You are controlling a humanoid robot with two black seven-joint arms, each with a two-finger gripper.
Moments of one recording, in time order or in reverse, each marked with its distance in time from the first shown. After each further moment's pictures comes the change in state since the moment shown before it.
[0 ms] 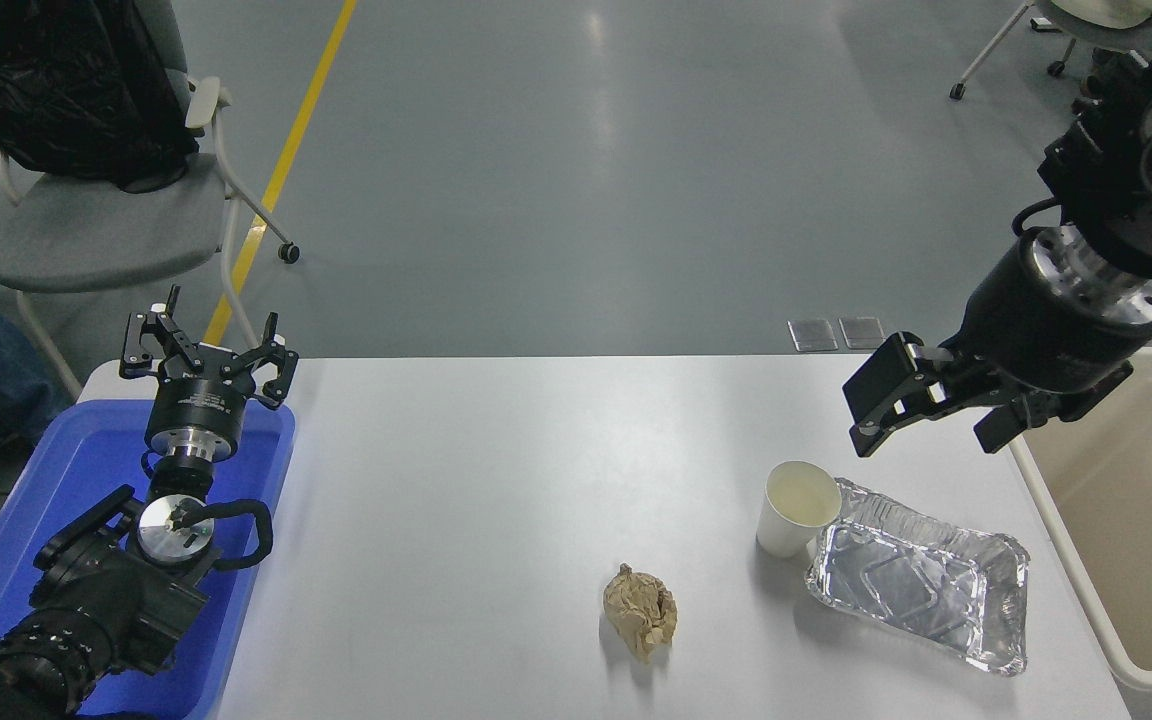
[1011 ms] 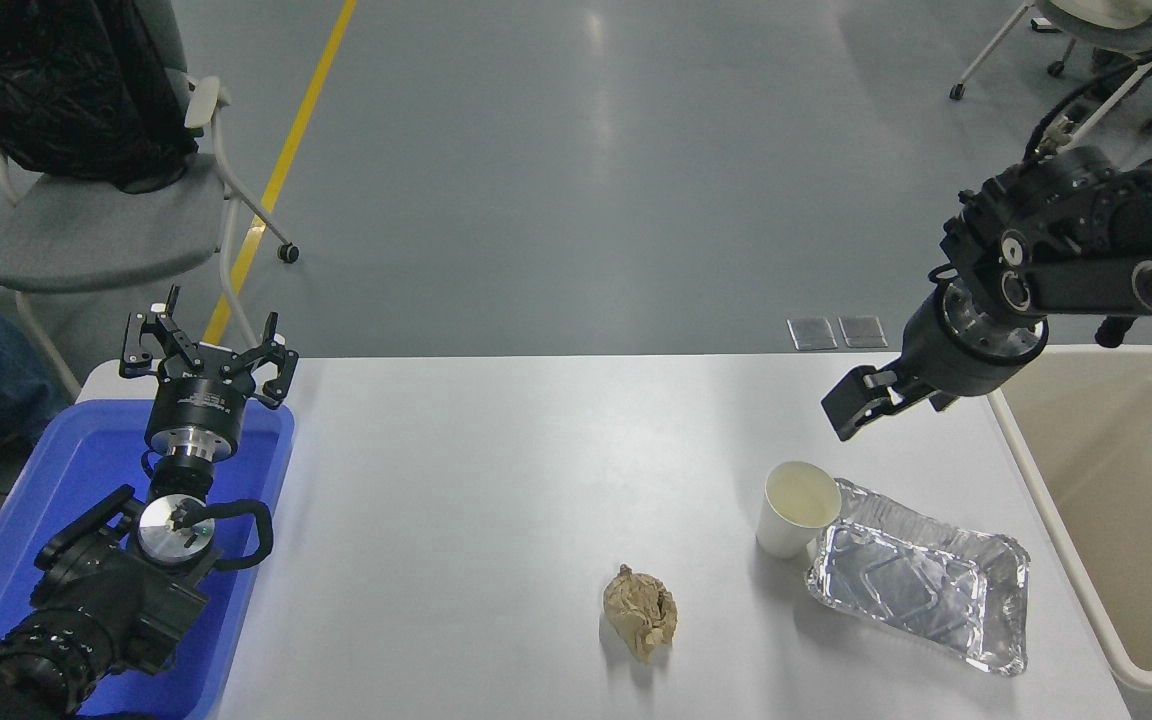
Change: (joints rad) left arm 0.000 0.000 0.000 0.000 0.000 -0.001 0.000; right arm -0.475 0.051 0.123 -0.355 -0.228 -0.292 0.000
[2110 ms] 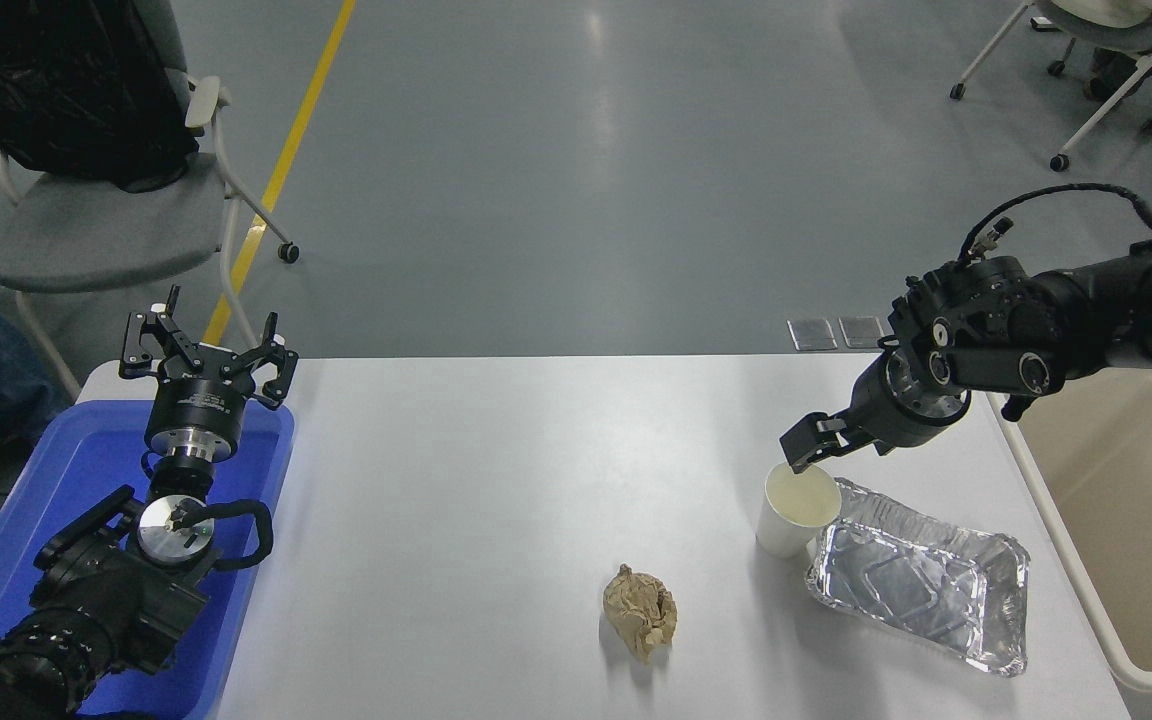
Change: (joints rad) left arm 0.000 0.000 0.000 0.000 0.000 0.000 0.000; right arm -0.338 0.029 0.126 -0.260 0.001 -0.035 -0.029
